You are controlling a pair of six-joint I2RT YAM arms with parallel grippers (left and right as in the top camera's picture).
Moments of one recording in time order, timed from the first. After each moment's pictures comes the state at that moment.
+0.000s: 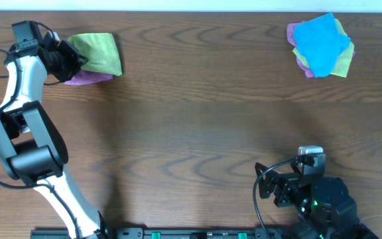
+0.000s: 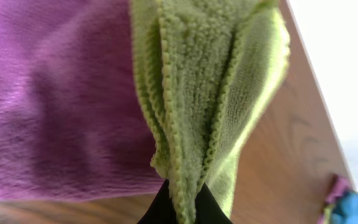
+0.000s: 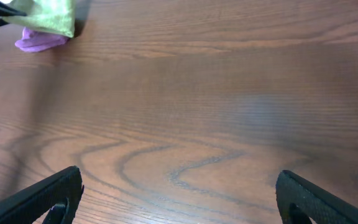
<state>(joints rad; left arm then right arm) 0.34 2.14 1.68 -0.64 0.52 -0.54 0.49 0.34 0.64 -0.92 0.07 0.49</state>
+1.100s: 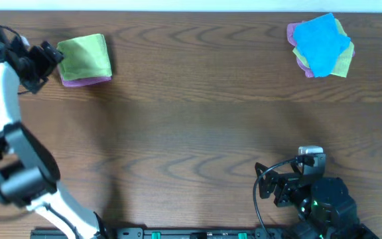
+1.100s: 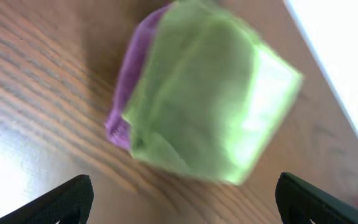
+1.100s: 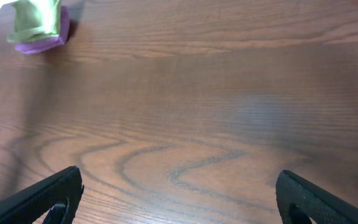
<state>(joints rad) 0.45 1.93 1.68 -0.81 0.44 -0.39 0.49 0.34 0.64 -0.92 0.07 0.49</state>
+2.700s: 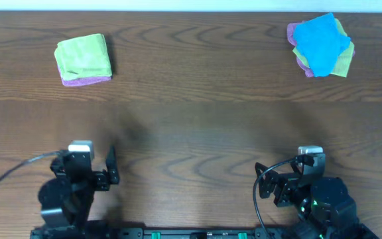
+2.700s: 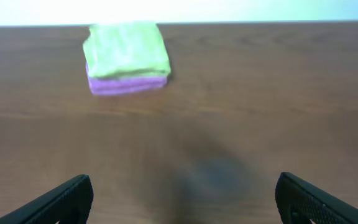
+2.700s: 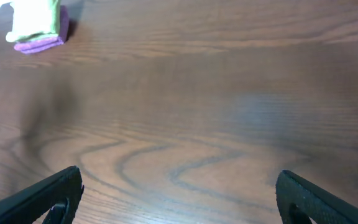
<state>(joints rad) 0.10 0.17 0.41 -0.66 0.13 0.05 0.49 0.34 0.64 -0.92 0.07 0.49</state>
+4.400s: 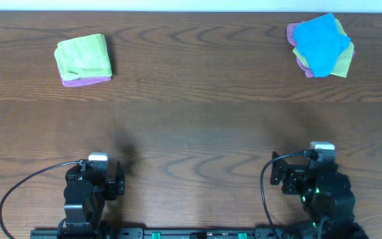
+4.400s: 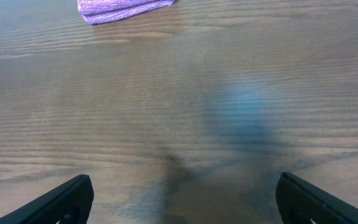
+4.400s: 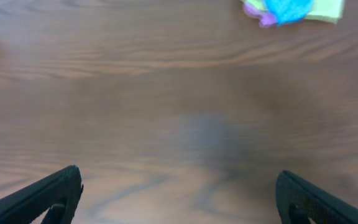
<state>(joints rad) -0.02 0.01 0.16 -0.73 -0.06 0.12 0.20 0.28 0.46 -0.76 0.12 0.21</state>
